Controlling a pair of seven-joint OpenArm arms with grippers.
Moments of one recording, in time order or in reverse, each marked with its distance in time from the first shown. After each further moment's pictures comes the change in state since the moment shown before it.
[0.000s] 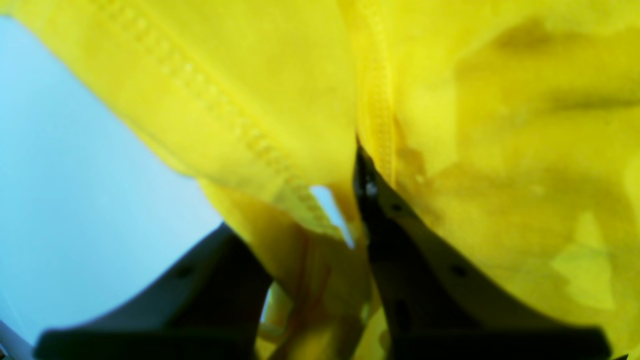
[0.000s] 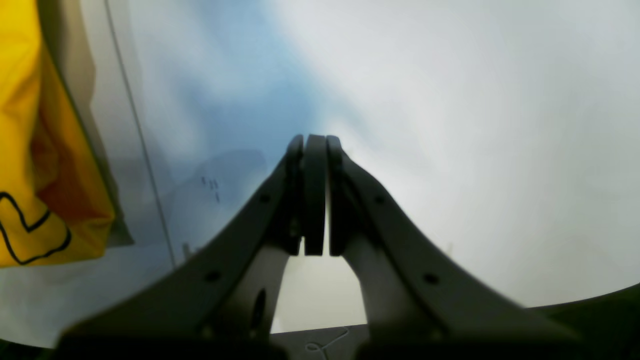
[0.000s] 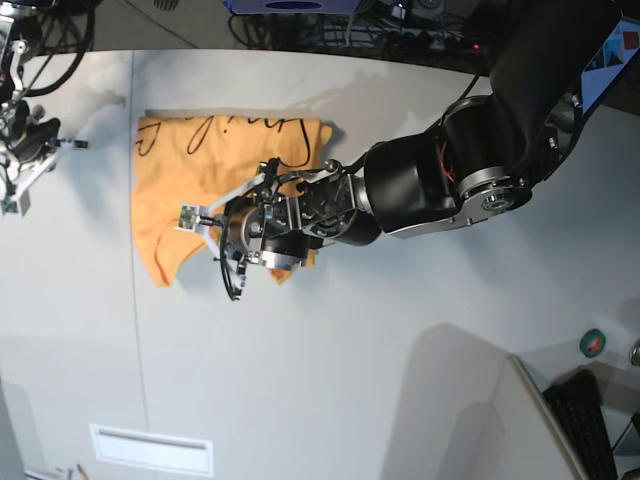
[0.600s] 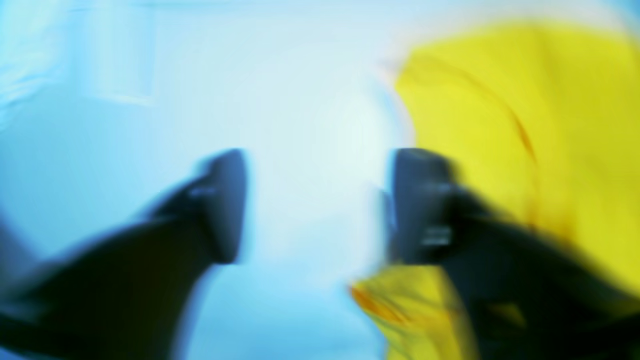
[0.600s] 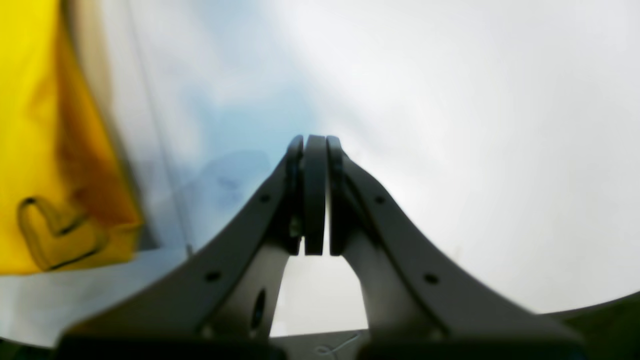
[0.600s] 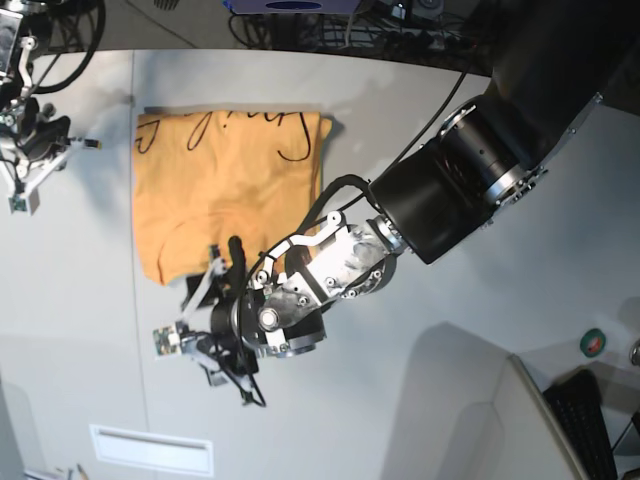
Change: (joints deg) left arm 2.7 -2.0 -30.6 20.5 0.7 0.7 10.4; right arm -0.7 -3.0 -0.3 3.2 0.1 0.0 -0.2
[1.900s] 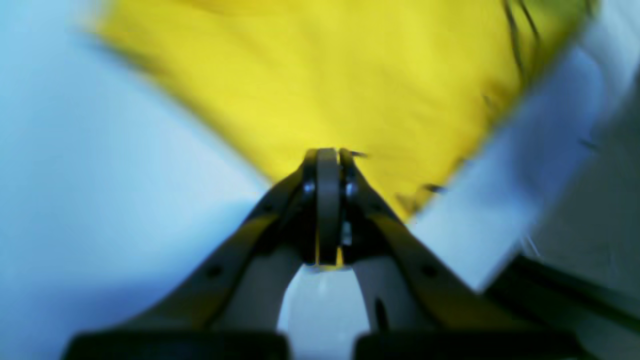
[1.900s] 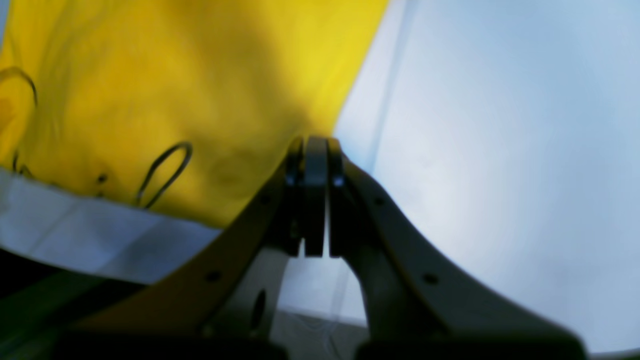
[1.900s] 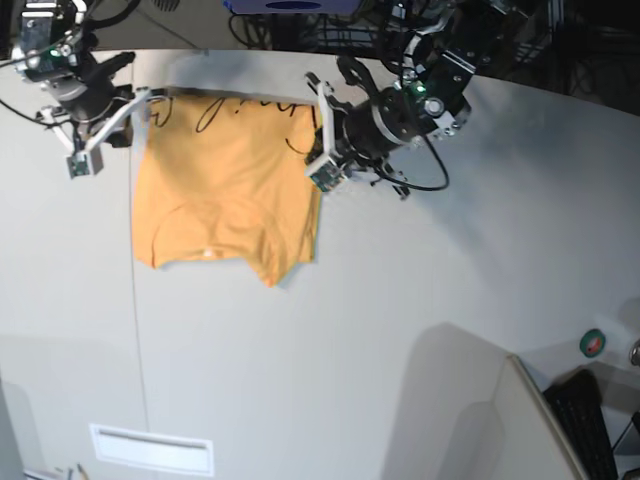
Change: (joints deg) left arm 50.8 -13.0 -32.1 33.8 0.2 -0.3 4.2; right arm -15.6 -4.2 -10.1 12.8 -0.2 0.0 12.7
